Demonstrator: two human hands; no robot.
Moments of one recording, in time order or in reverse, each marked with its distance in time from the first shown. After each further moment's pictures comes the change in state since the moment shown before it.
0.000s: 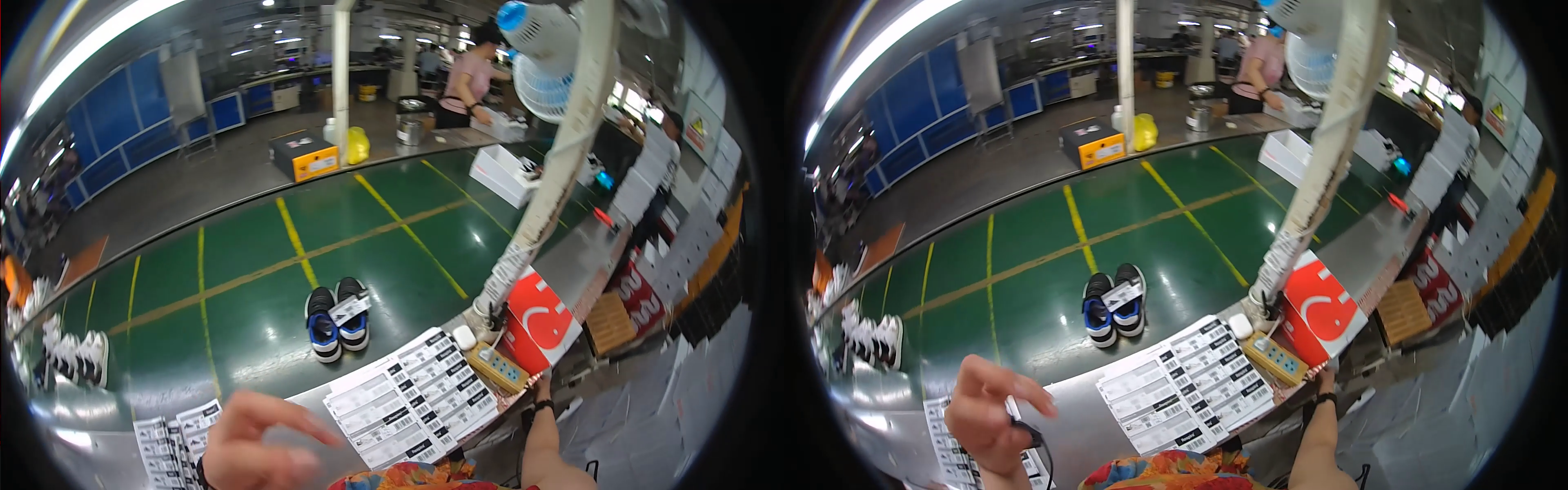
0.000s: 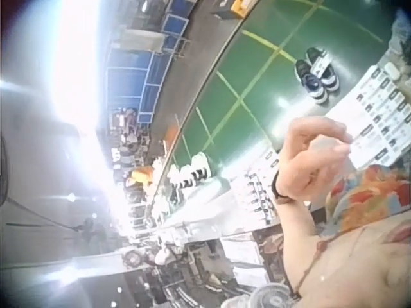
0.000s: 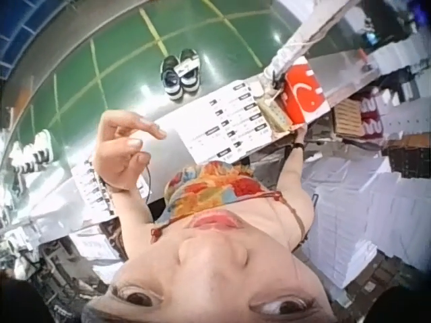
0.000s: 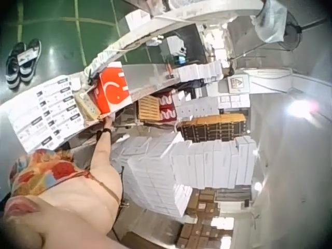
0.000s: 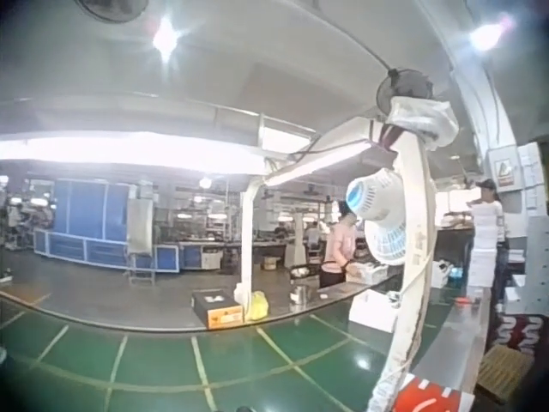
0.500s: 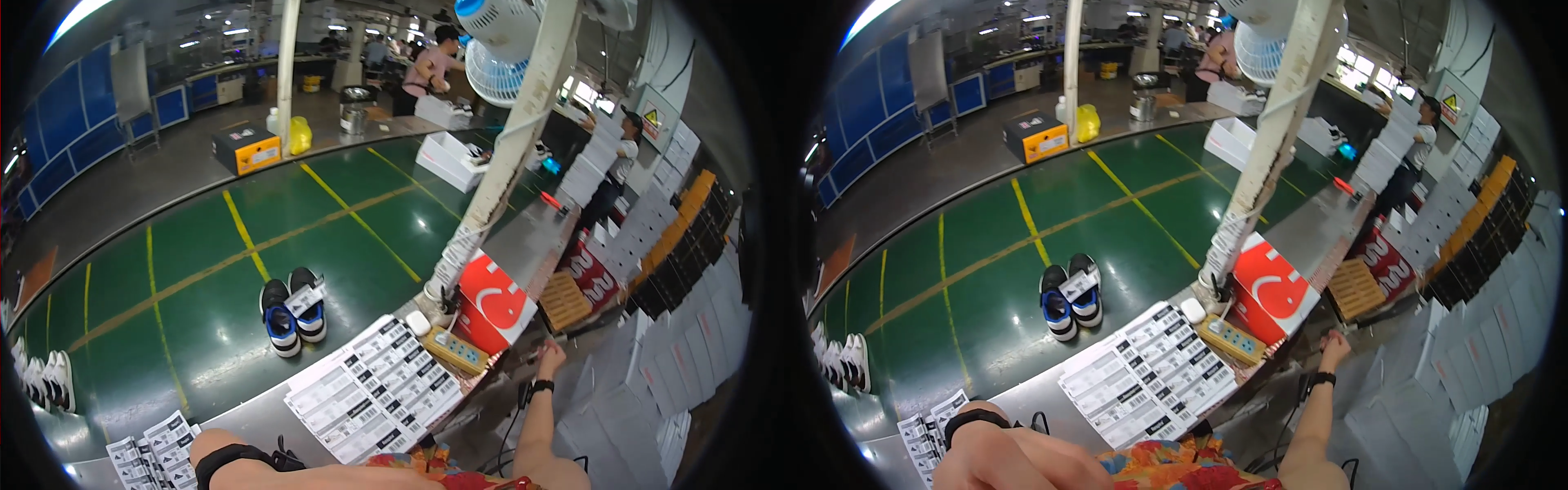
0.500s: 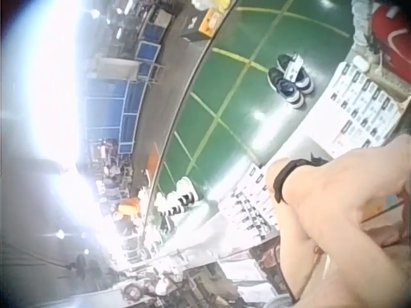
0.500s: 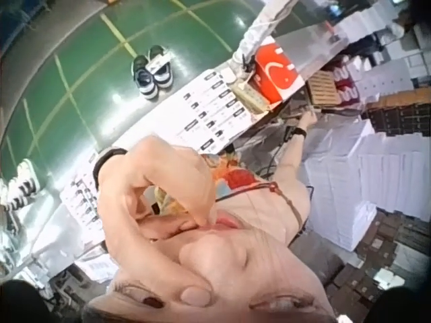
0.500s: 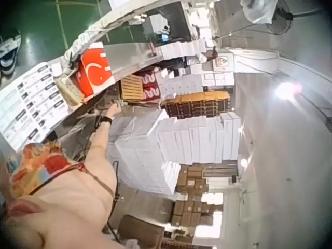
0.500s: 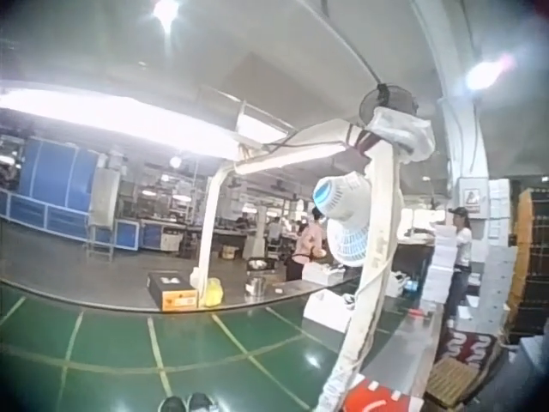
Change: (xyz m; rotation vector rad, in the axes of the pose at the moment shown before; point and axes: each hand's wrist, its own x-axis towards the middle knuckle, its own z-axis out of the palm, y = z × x) left_hand 0.048 0.038 0.069 -0.782 -0.061 0.170; right_hand -0.071 -0.155 0.029 -0.476 0.852 -0.459
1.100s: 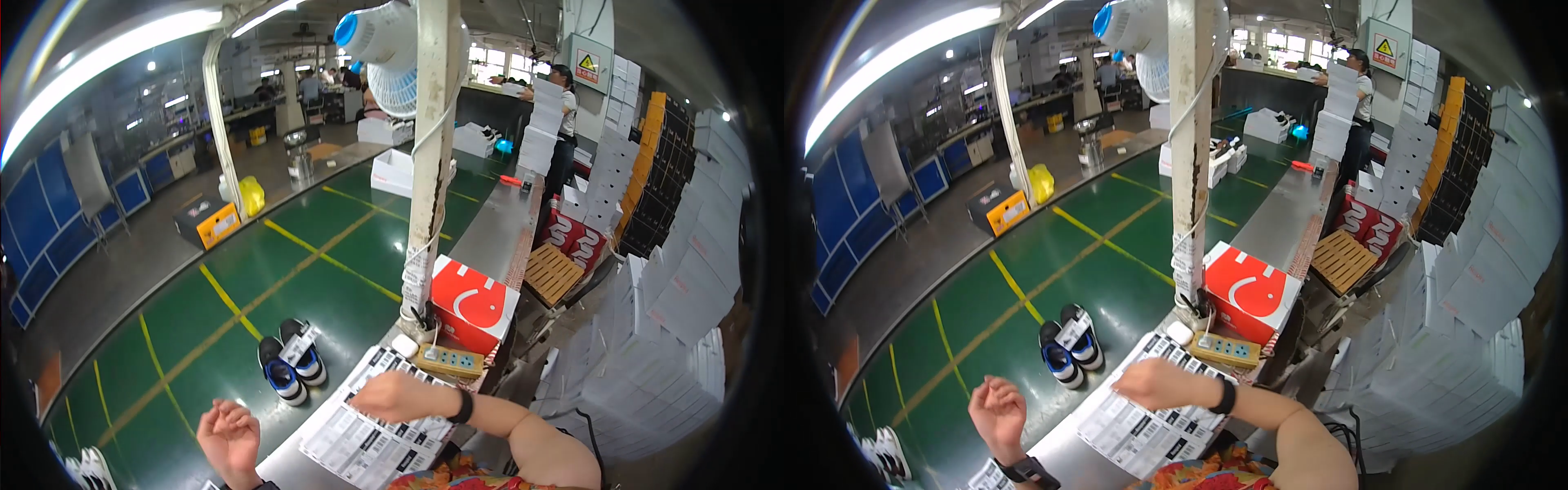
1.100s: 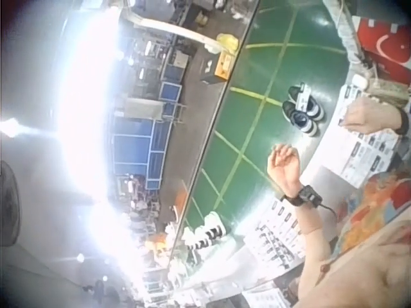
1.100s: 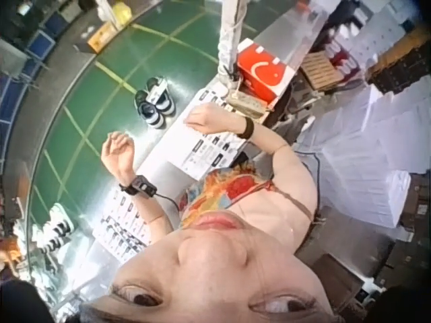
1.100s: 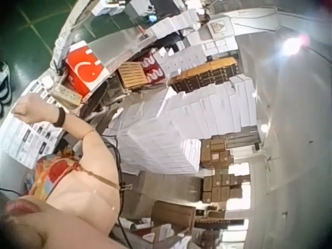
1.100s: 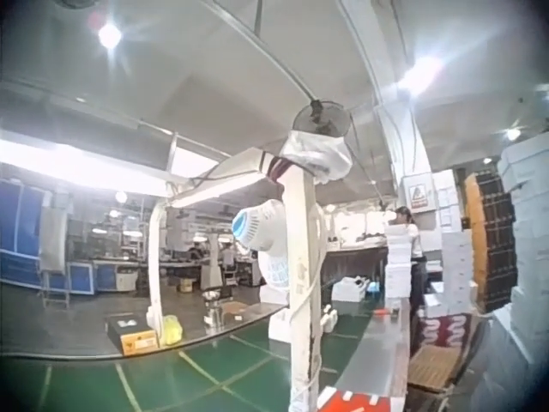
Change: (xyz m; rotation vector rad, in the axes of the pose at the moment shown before) left_hand -0.105 -0.032 -0.205 -0.753 1.140 -0.553; right_hand -0.325 -0.278 0.181 0.077 -1.385 -1.301
